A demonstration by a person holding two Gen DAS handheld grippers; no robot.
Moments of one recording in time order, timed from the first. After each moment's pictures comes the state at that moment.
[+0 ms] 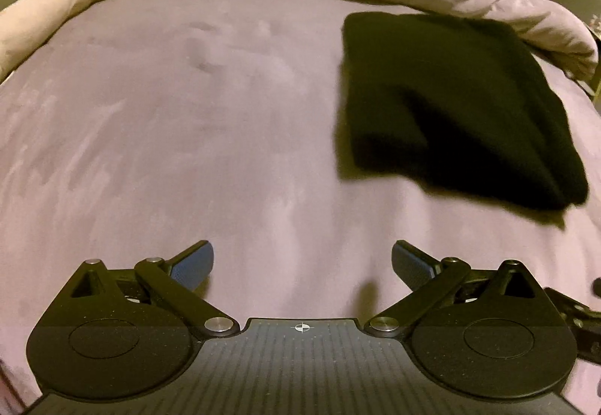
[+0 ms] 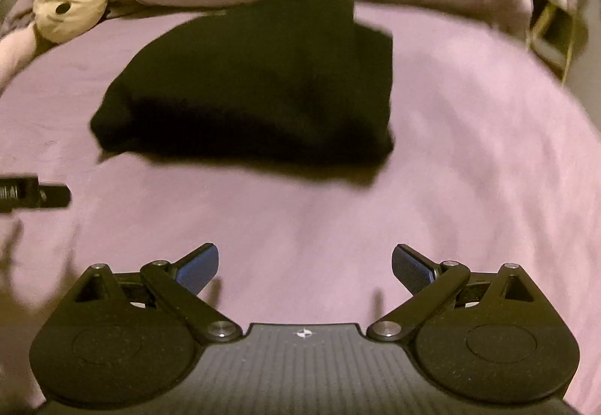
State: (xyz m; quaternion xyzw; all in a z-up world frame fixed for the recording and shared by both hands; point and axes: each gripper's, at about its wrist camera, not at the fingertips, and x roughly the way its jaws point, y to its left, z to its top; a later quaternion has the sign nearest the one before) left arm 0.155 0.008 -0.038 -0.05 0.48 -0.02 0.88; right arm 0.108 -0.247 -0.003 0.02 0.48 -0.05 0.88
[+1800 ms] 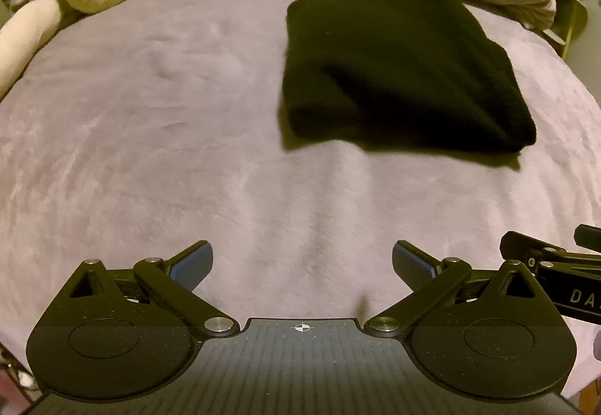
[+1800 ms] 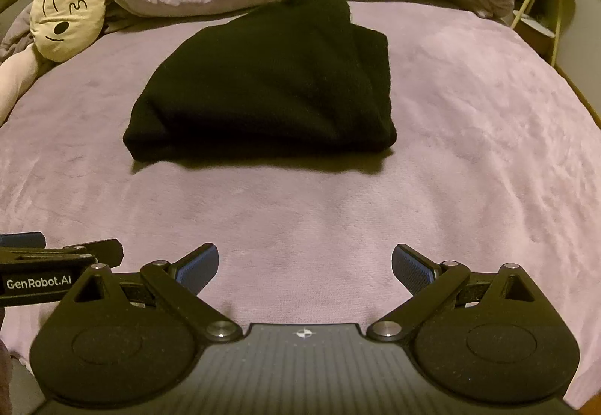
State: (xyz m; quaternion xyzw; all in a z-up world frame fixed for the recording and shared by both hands) left arm 0.129 -0.021 -0.011 0.01 0.50 -0.07 0.87; right arm 0.088 -0.226 0.031 0.03 0.48 -0.06 0.87
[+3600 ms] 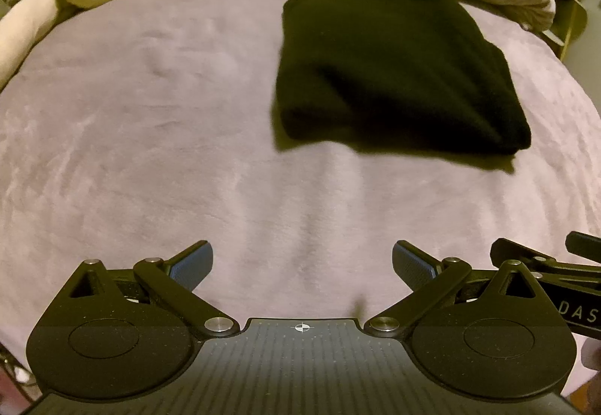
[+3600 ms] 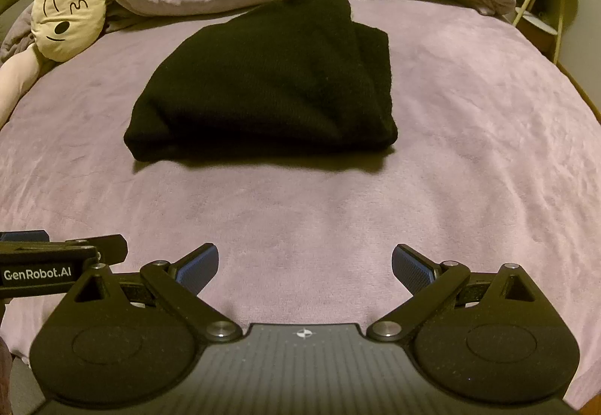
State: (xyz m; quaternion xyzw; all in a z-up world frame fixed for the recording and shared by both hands) left arm 0.132 -0.024 -0.009 0.00 0.50 -0.08 0.86; right arm 0.089 -0.229 0.031 0.04 0.48 -0.06 0.87
